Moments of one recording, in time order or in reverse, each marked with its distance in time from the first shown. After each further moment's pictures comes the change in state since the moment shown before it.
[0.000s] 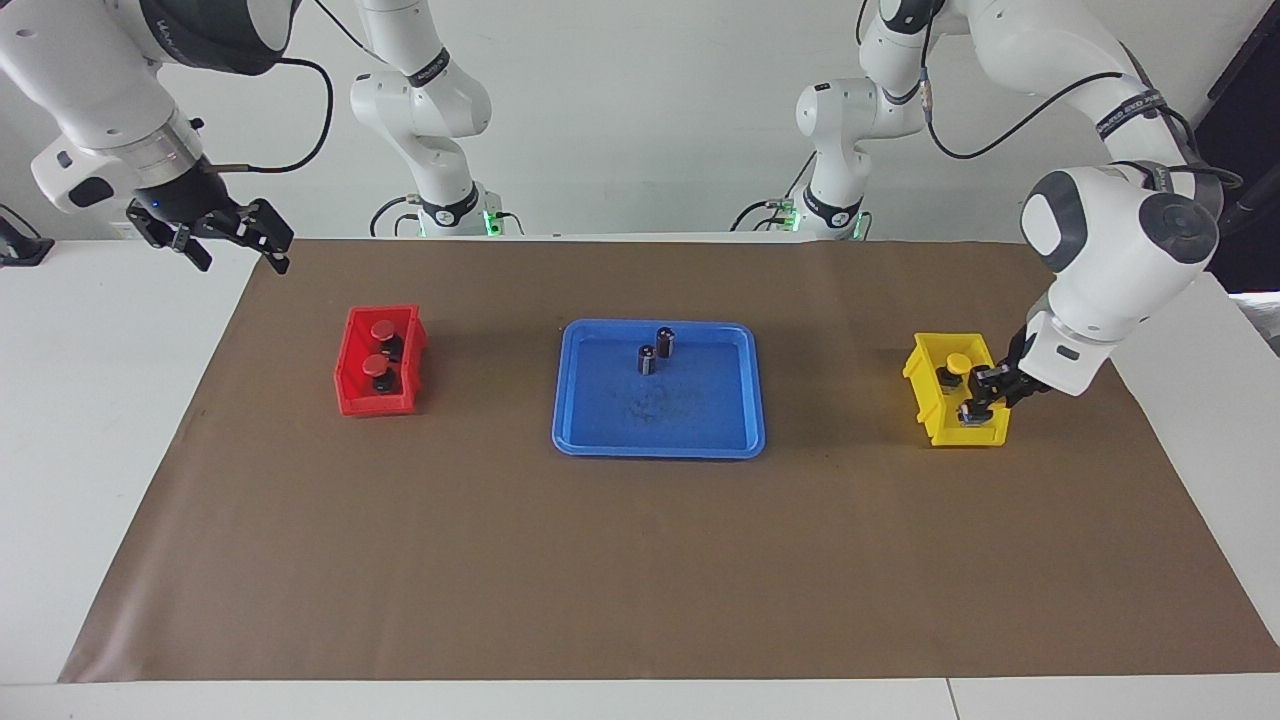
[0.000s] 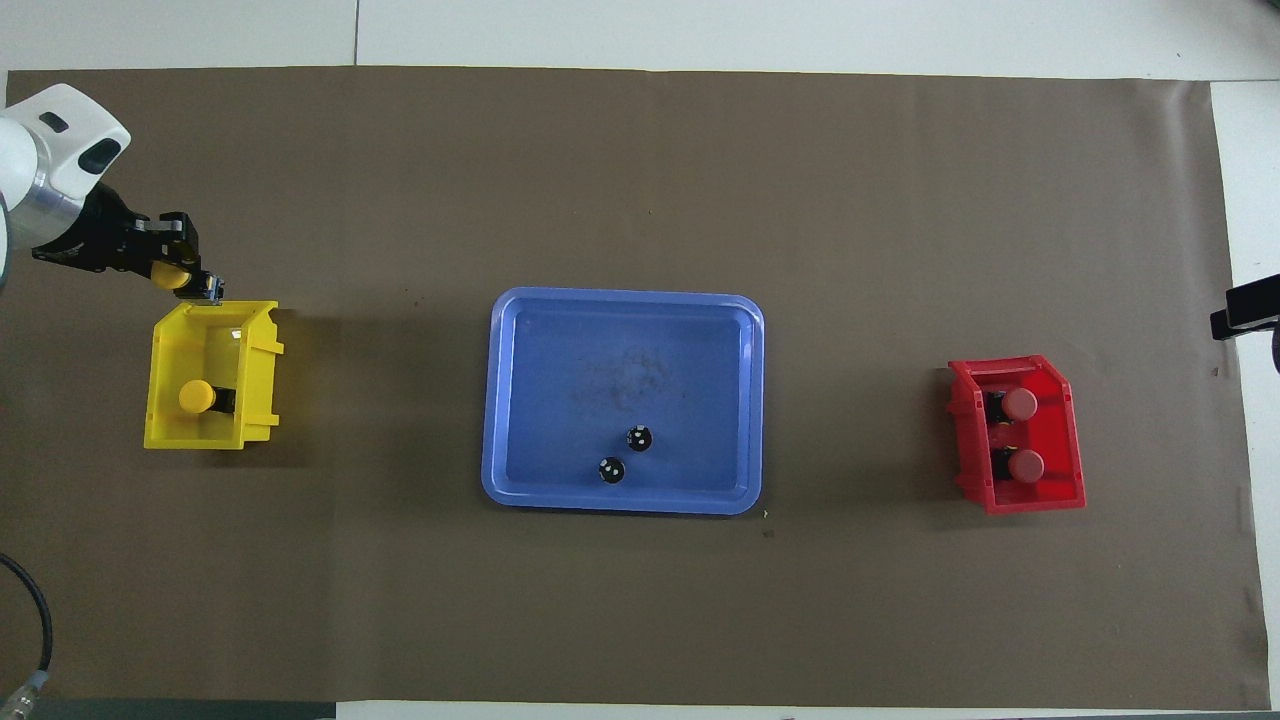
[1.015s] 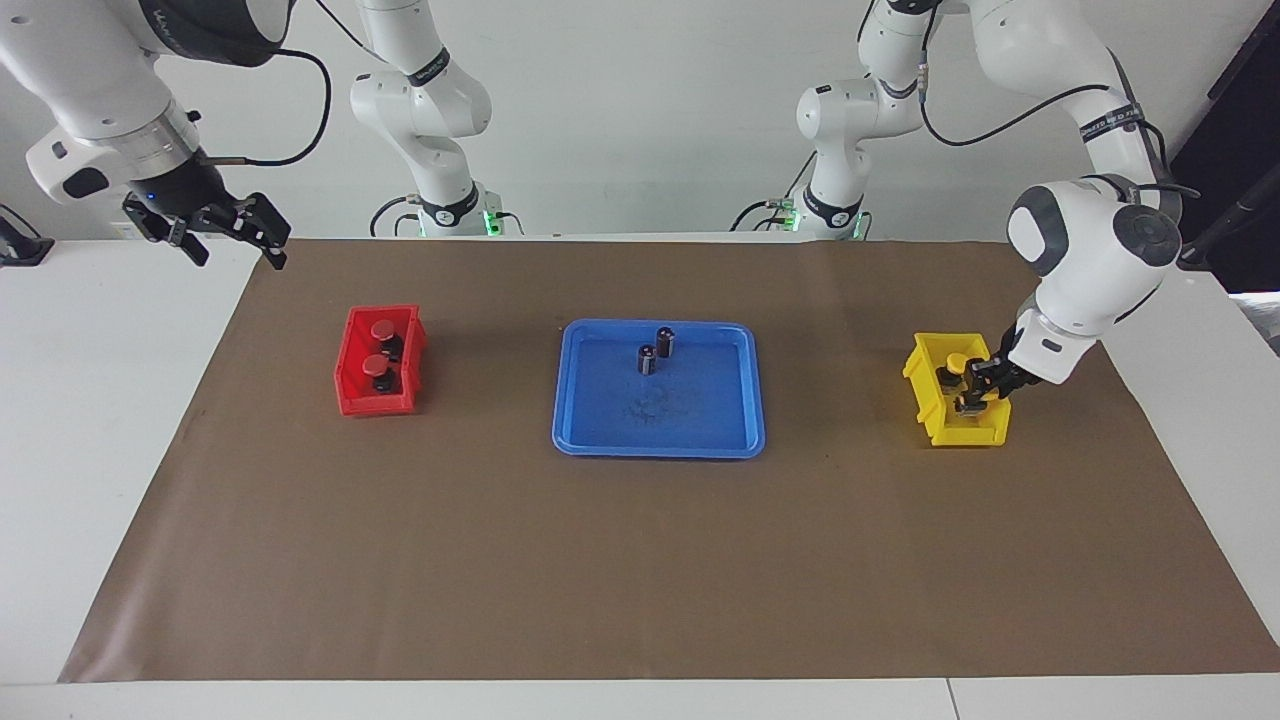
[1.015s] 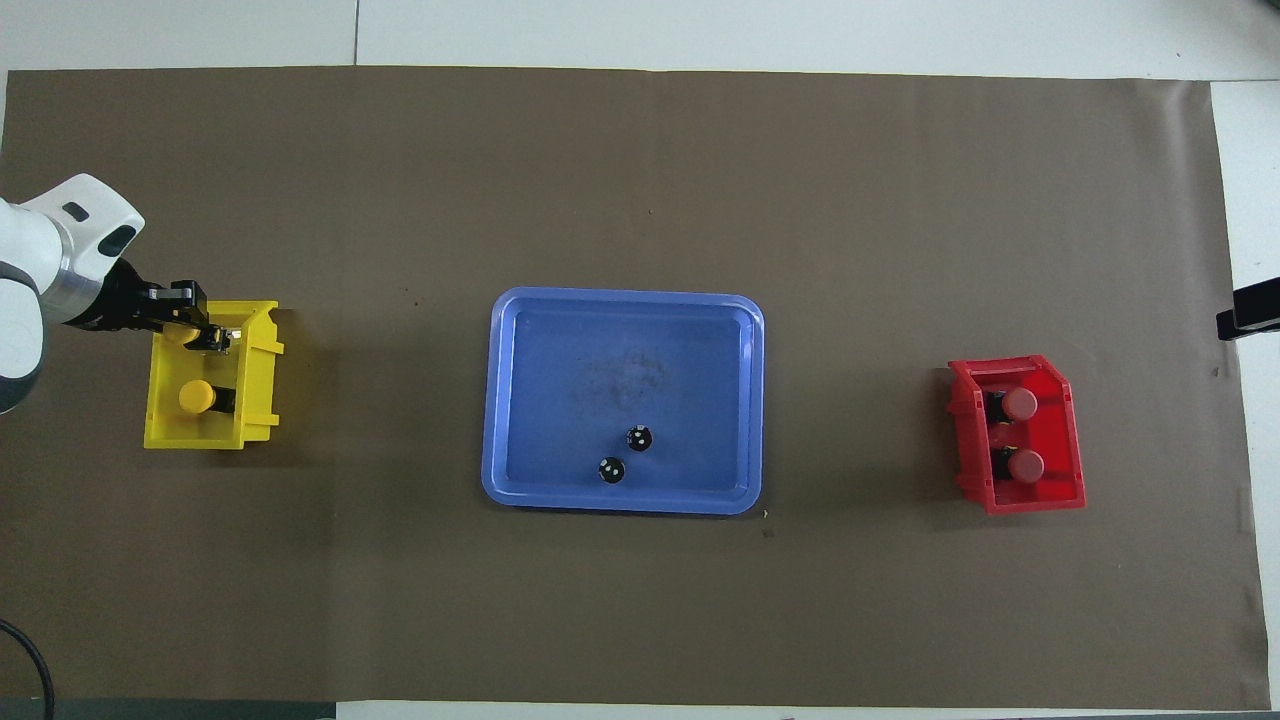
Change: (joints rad) left arm 0.034 -0.101 -0.008 -0.296 0.000 0.214 0.018; right arm 0.001 -0.008 -0.001 0.000 0.000 -0.002 0.003
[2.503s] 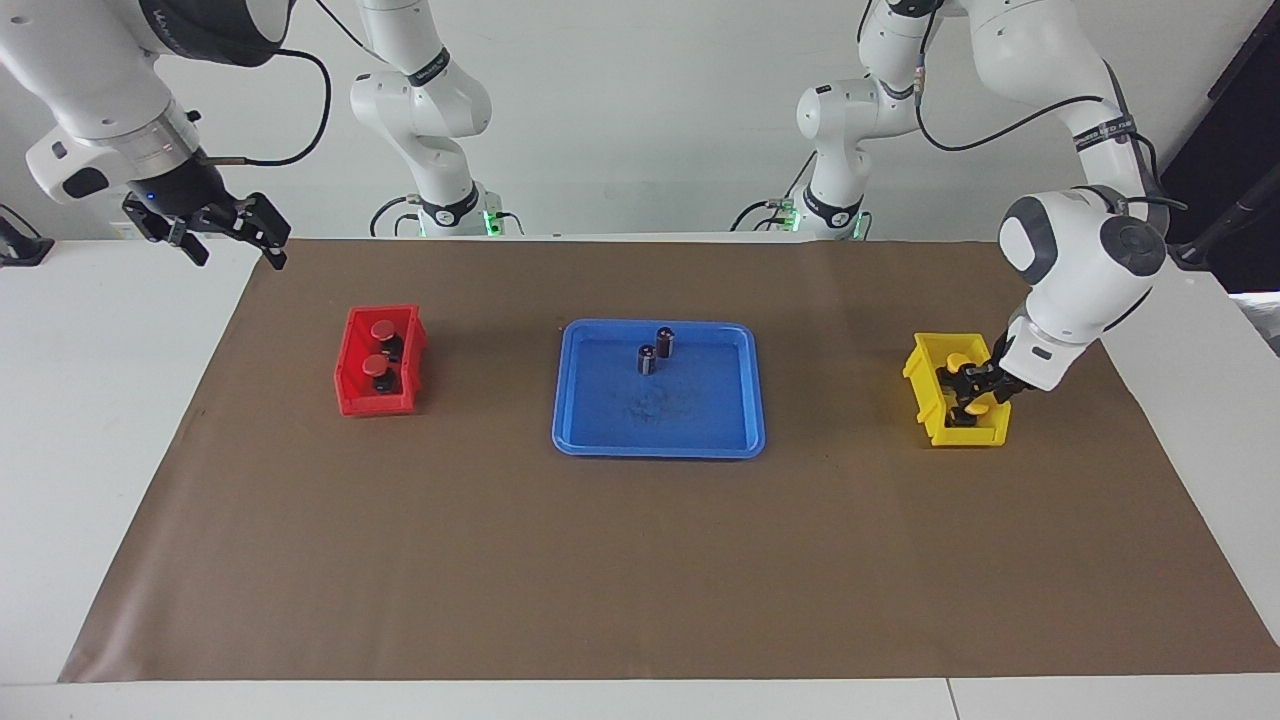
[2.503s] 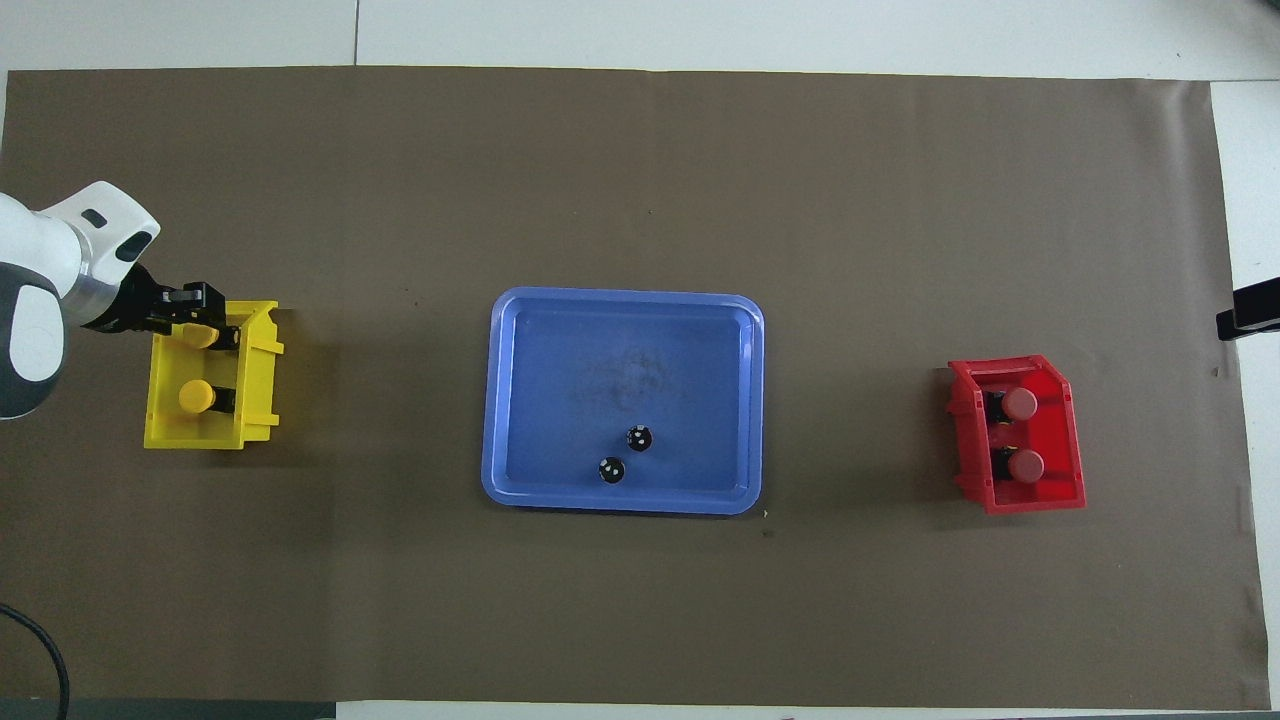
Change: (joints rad) left arm -0.001 0.006 -0.004 0.037 0.000 -0.050 0.001; right arm 0.000 0.000 0.000 0.000 0.000 0.000 0.000
